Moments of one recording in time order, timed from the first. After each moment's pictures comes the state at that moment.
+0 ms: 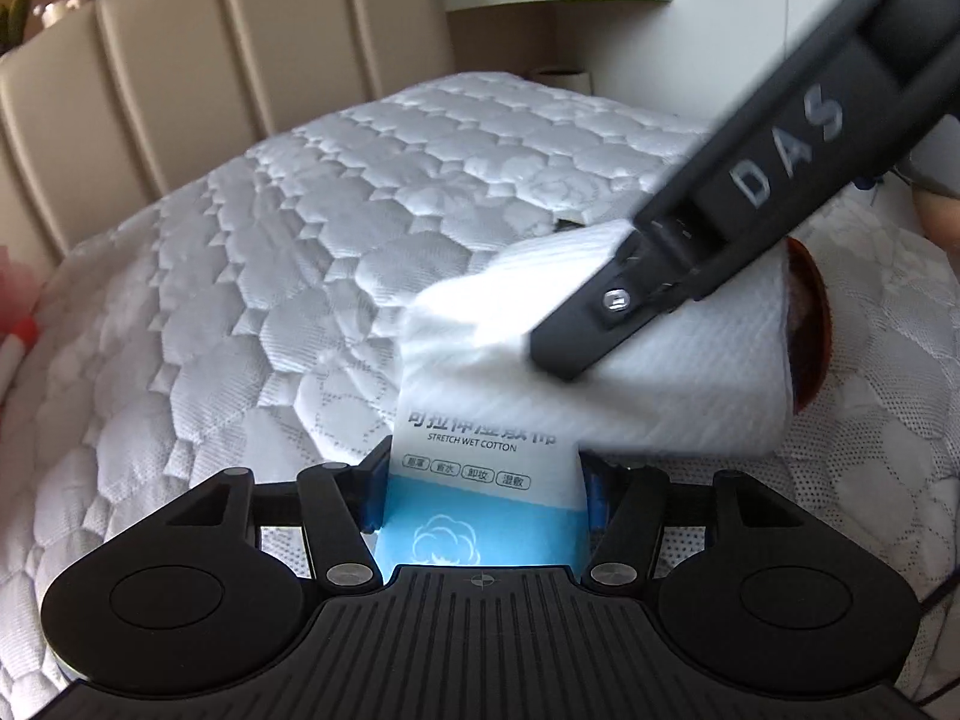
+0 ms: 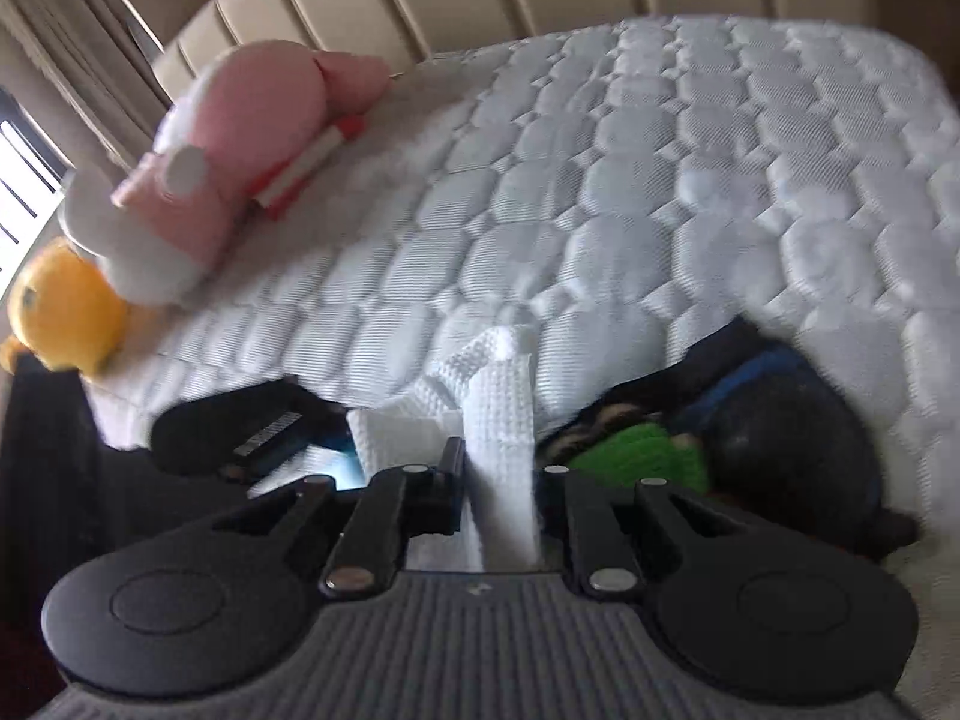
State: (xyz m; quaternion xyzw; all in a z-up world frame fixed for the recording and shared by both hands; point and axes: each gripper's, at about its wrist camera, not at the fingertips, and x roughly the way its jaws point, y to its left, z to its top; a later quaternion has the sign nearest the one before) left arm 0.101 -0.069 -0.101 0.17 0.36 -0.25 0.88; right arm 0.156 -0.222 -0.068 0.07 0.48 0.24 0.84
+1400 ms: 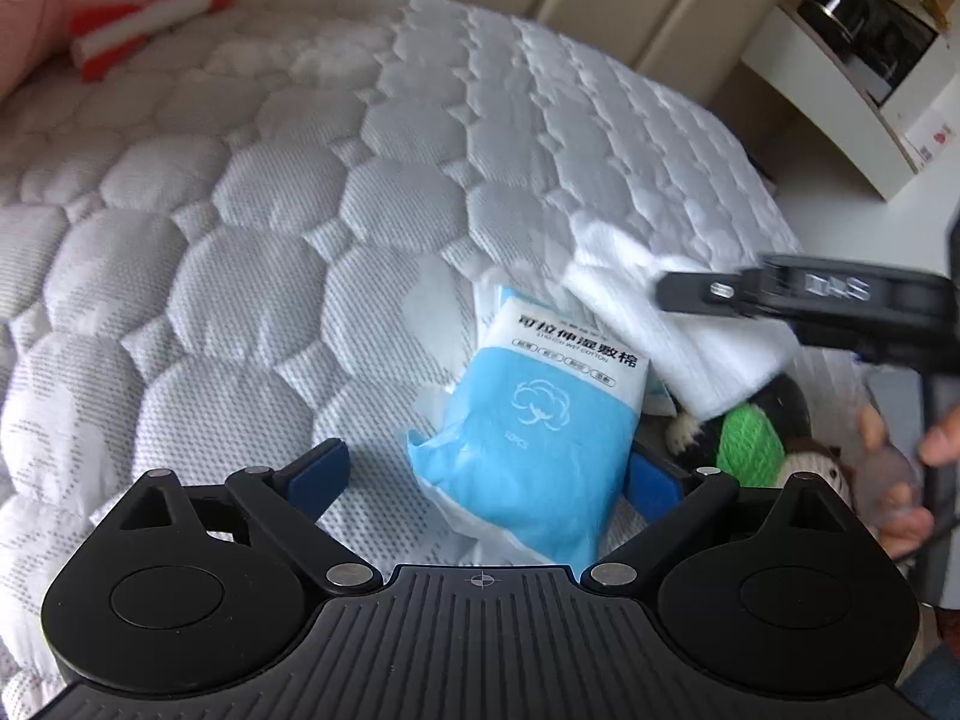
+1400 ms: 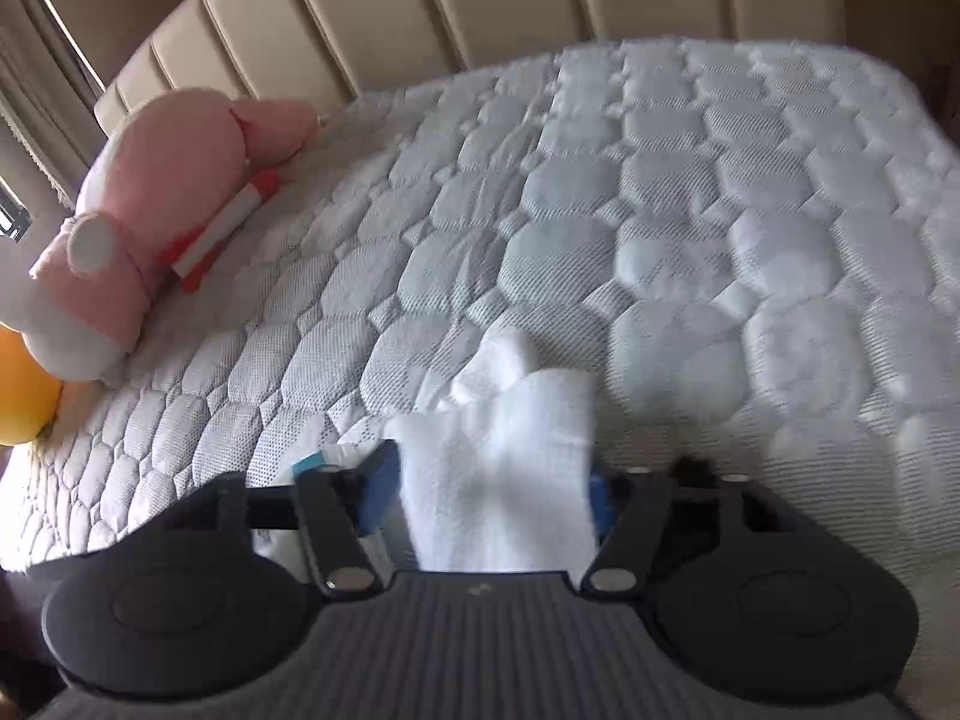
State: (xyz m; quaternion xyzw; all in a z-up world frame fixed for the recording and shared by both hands) left arm 0.131 0.023 -0.094 -0.14 0.47 -0.10 0.87; right arm 0.220 -0.236 -0.081 0.09 0.45 0.20 0.87
